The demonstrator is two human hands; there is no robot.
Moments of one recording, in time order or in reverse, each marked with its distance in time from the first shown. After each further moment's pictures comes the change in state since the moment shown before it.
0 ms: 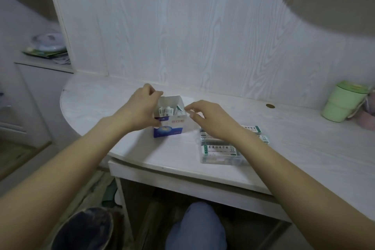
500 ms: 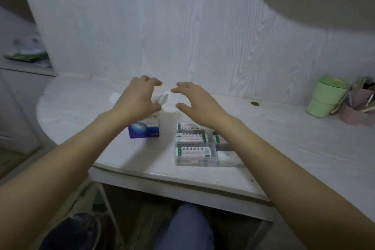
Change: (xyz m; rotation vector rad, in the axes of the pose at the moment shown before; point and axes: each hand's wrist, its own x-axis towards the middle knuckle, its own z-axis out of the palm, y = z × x) left_hand 0.032 0.070 -0.009 -0.067 0.162 -0.078; right_hand 0.005 0.031 -0.035 -0.087 0.111 -0.104
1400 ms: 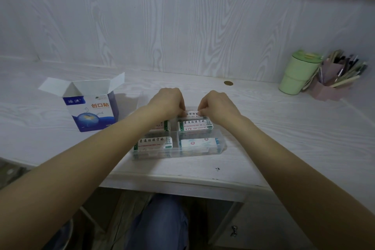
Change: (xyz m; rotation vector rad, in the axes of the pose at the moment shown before) left_hand 0.045 0.112 0.106 -0.115 -0.408 0.108; right_hand -0.050 0.118 -0.004 -0.031 -0.097 0.564
